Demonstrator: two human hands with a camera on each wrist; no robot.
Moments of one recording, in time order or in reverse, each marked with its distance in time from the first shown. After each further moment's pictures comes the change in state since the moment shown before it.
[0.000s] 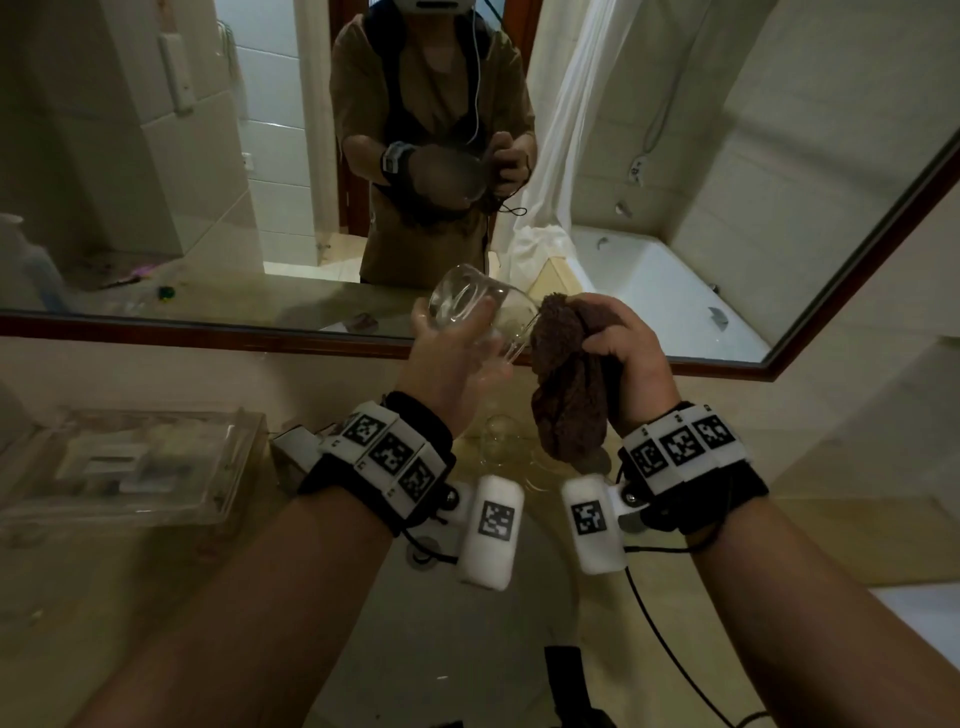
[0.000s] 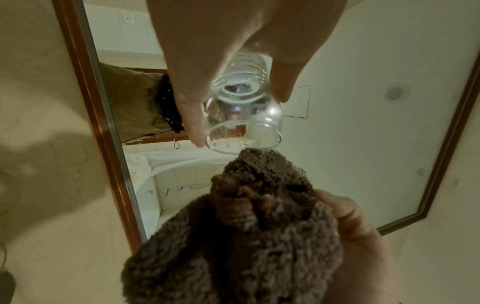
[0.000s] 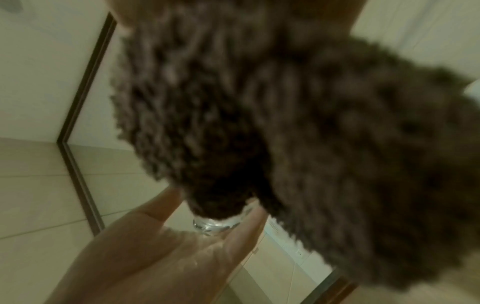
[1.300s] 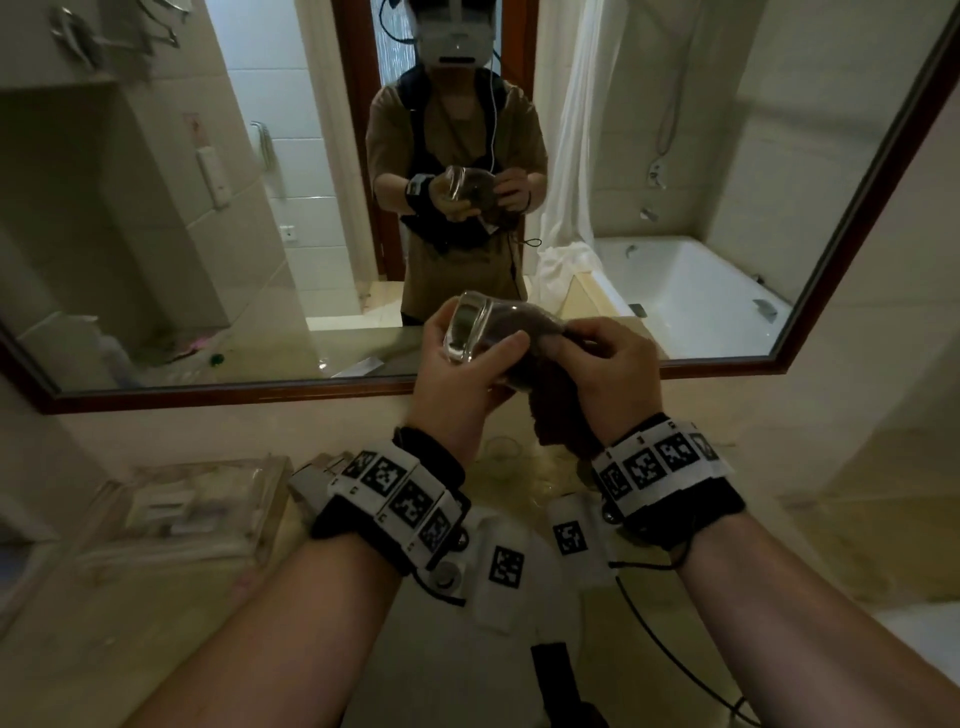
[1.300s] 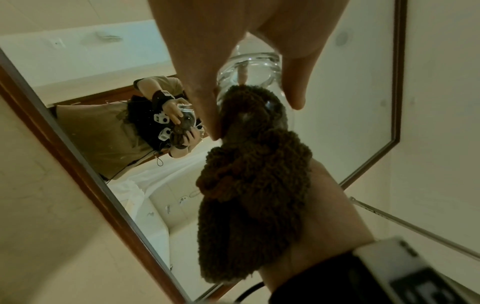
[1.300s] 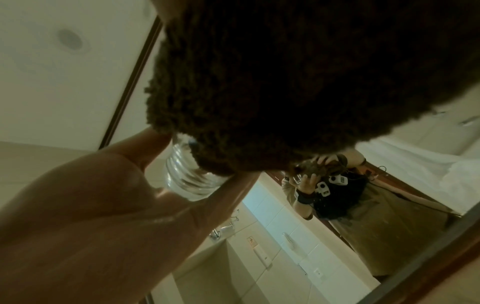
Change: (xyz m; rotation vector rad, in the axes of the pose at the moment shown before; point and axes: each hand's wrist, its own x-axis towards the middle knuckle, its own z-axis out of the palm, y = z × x) left_hand -0.041 -0.016 0.079 0.143 -0.059 0.166; right_hand -0.021 -0.027 -0.052 -0.341 0.181 -0.269
